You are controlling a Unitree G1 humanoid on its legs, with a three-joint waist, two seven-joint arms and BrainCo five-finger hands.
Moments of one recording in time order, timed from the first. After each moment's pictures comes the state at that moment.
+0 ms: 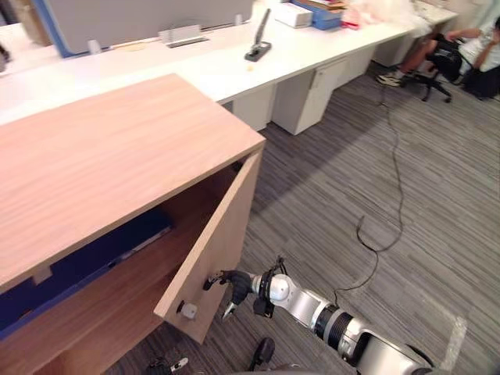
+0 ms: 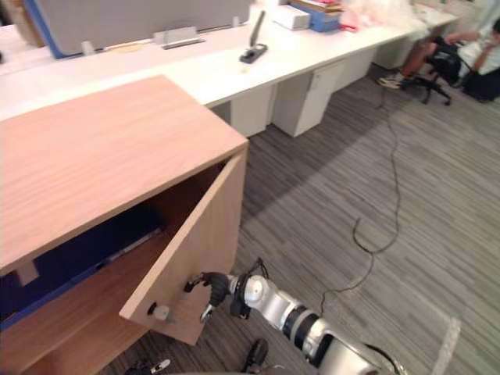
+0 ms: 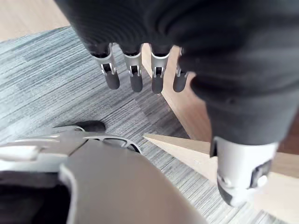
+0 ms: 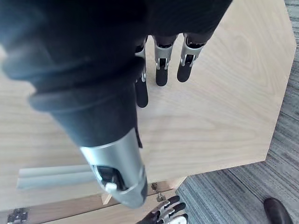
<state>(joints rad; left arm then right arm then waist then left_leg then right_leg) 0.14 0.13 0.21 1.08 0.03 -0.05 0.02 -0.43 -0.14 0.89 0.63 -0.02 -0.06 0.31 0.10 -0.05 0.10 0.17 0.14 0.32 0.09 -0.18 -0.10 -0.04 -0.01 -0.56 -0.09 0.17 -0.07</state>
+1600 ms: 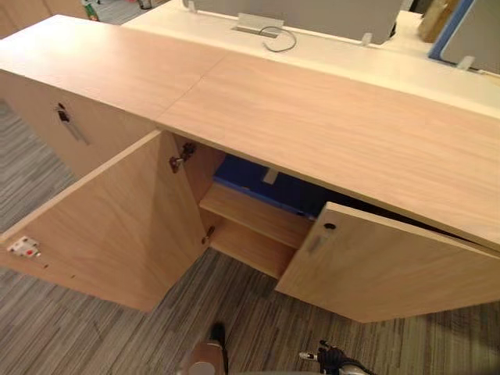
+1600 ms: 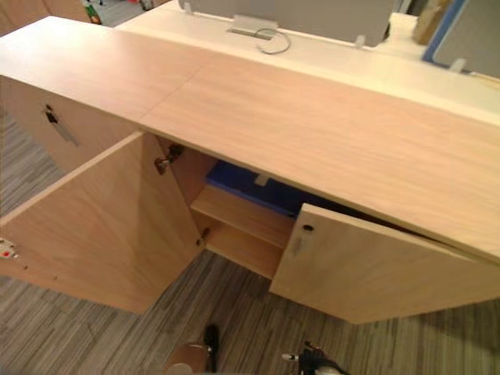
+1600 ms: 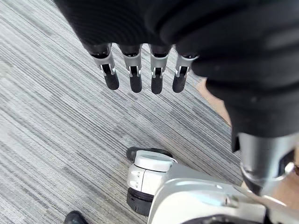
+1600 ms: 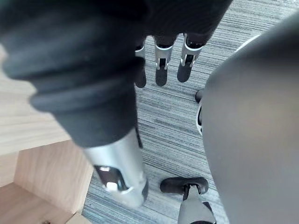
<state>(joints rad) 0.23 0.09 0.23 1.07 0.01 -0.02 0.05 -0.04 -0.05 -0.29 1.23 -0.10 0.02 0.03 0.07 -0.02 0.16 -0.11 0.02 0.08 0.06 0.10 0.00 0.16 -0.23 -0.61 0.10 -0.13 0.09</state>
